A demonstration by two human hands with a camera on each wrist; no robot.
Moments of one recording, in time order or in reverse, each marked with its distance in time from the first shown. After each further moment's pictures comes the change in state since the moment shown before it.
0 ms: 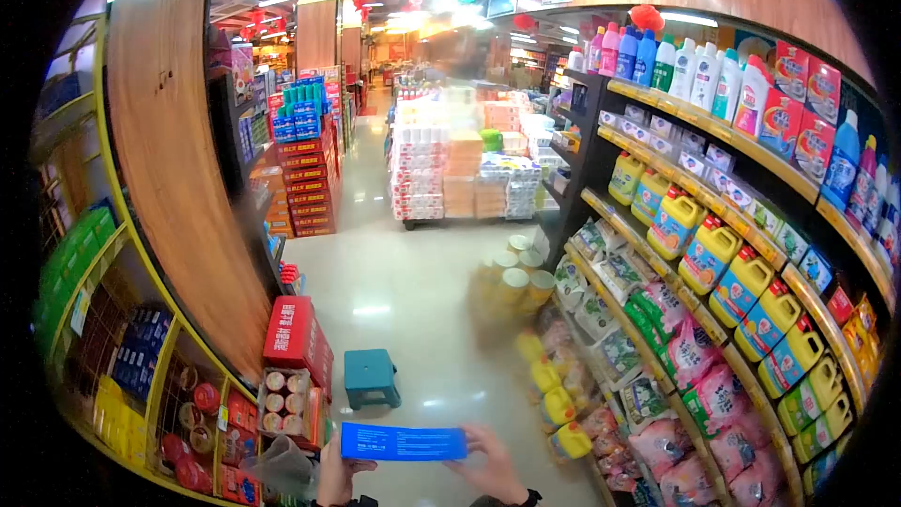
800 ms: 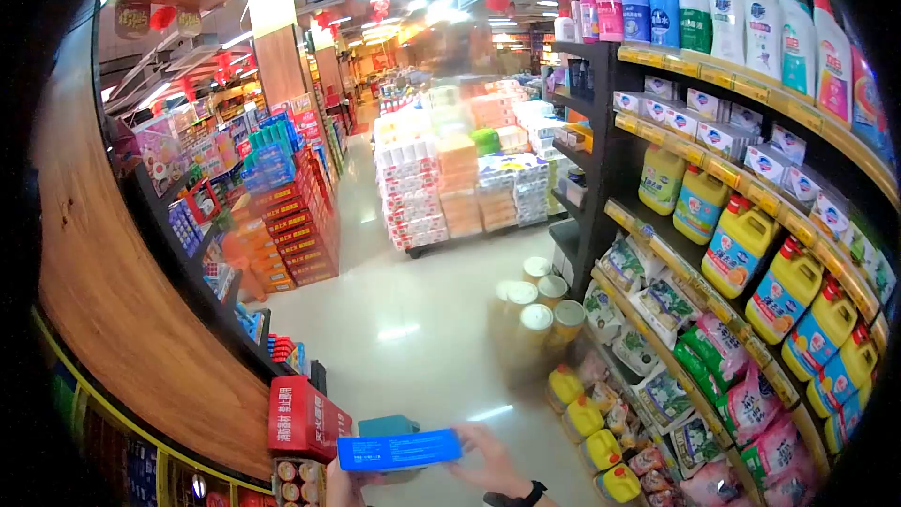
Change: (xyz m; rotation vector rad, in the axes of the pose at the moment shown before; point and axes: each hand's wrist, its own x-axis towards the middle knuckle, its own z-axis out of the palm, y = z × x) left_hand 0.327 -0.004 0.109 0.097 0.099 -0.036; right_hand 0.310 0.185 -0.069 0.098 0.025 -0.114
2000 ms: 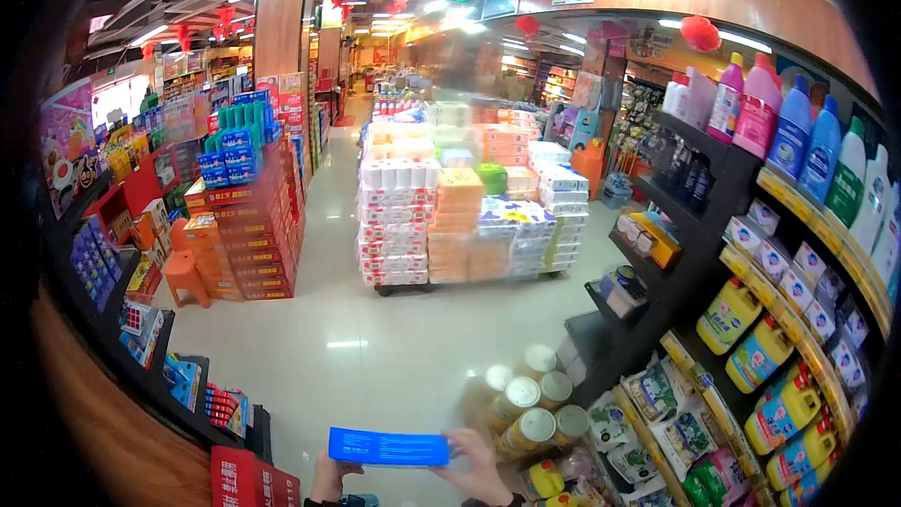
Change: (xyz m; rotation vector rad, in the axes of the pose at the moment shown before) left_hand 0.462 0.063 0.058 0.077 -0.116 0.022; right_hand 0.392 0.190 0.047 -0.086 -0.027 0.115
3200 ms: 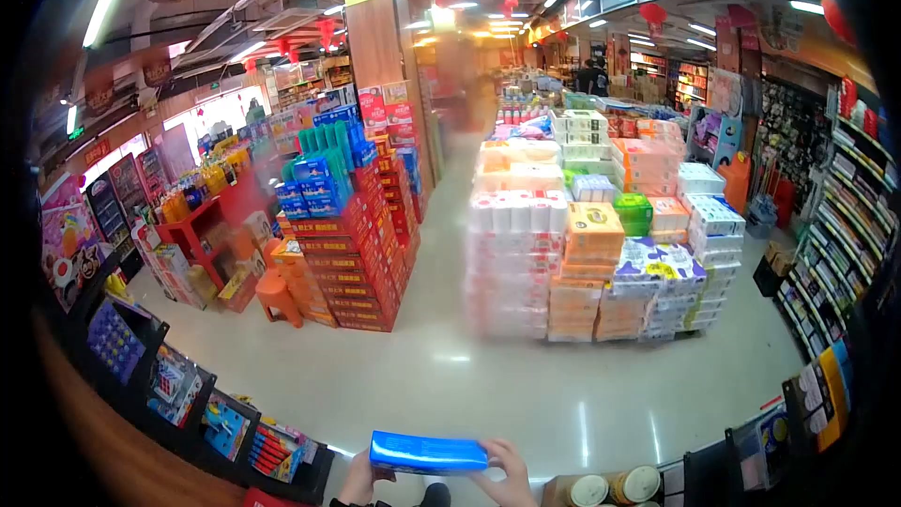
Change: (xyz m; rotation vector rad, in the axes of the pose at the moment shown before) left_hand 0.376 0.100 0.080 -0.174 0.418 -0.151; right_hand 0.405 0.222 0.000 0.353 -0.139 0.053
